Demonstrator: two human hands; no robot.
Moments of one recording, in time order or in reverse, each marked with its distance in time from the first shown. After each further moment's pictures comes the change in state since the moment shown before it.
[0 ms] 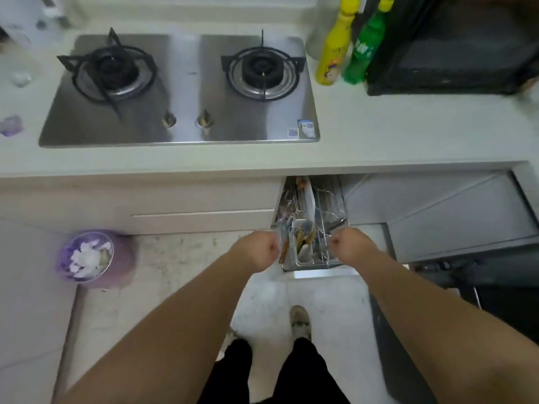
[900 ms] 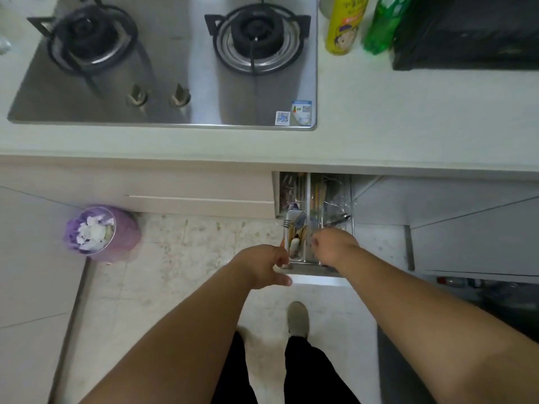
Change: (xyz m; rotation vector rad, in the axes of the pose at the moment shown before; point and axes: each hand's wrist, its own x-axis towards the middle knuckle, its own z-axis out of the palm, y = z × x) left_hand 0.079 0.037 0.067 0.043 -0.156 -0.051; right_hand 0.106 0.027 0.020 -0.231 -0.143 -0.248
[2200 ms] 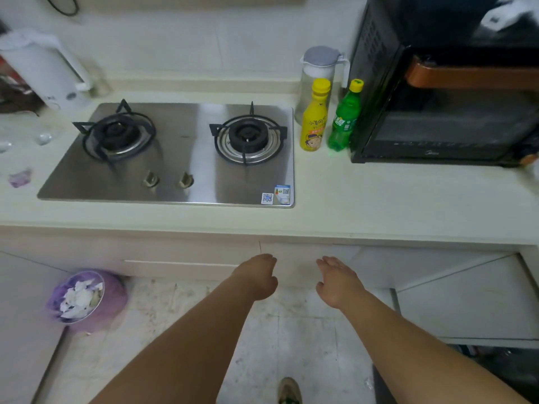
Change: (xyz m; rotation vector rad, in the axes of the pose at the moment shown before) left_hand 0.023 0.048 -0.096 0.113 0.225 -0.076; right_hand -0.025 0.052 -0.063 0.084 0.244 -0.014
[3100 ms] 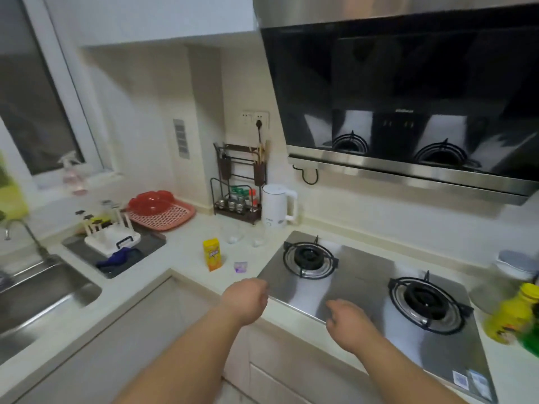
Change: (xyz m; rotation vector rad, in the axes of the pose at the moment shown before) left_hand -0.287 -0.356 -0.223 -0.036 0.681 -0.329; right_hand -0.004 -0.467 -0.146 -0.103 0.334 -0.481
